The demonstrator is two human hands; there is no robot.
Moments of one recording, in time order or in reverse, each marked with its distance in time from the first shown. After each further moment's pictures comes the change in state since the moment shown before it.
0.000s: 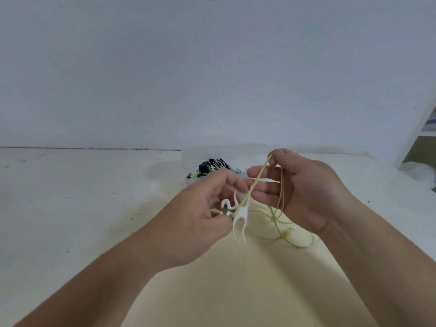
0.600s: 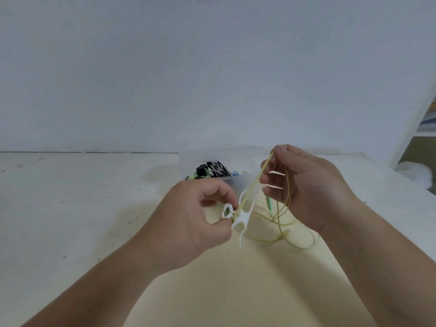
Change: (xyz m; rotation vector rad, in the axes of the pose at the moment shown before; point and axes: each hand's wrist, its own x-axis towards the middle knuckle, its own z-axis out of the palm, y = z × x) left_hand -0.001 -0.001 0.000 0.266 0.192 0.110; right_hand 0.005 -0.003 -0.007 -0.089 0.055 -0.125
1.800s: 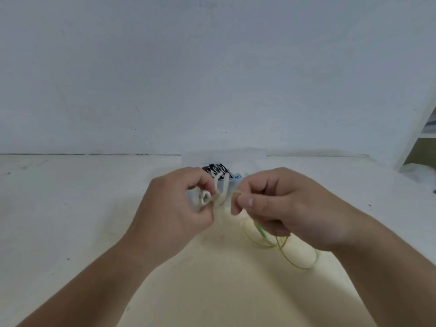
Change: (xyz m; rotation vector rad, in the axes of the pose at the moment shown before) left_hand 0.005 -0.008 -0.013 0.258 0.263 0.051; right_hand -0.021 -0.002 0.003 -0.440 -0.700 -0.065
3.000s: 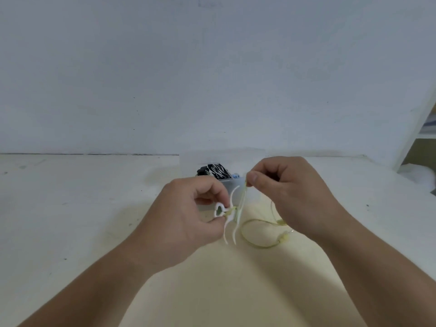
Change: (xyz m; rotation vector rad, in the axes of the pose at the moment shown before) left_hand -0.003 0.007 0.004 -0.219 -0.207 -0.052; right_hand 0.007 0.005 -0.001 -0.435 0.587 -0.010
